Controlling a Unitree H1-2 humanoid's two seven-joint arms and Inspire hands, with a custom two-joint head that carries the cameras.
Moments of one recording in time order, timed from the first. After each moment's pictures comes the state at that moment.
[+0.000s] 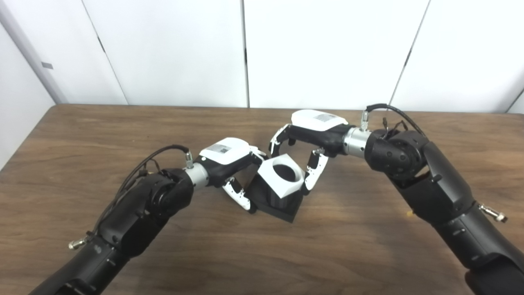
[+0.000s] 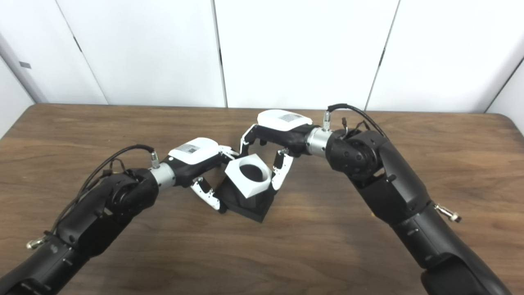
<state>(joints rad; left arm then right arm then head) -0.51 0.42 -0.57 0.17 0.64 -0.08 -0.40 -0.66 -0.37 0.43 0.01 -0.55 -0.02 0.65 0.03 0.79</state>
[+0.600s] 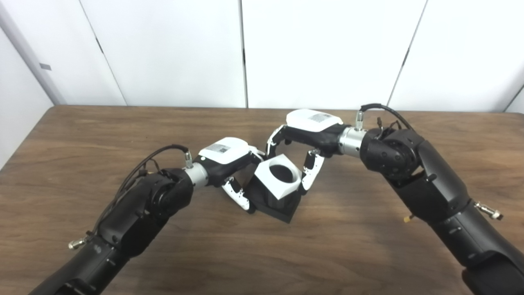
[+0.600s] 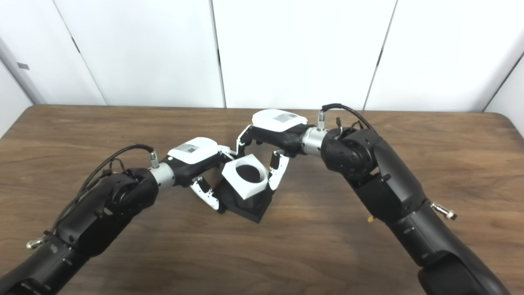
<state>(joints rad) -0.51 0.42 -0.57 0.17 0.64 -0.08 -0.40 -0.67 -0.36 0.45 0.00 -0.58 -0.04 0.65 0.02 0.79</state>
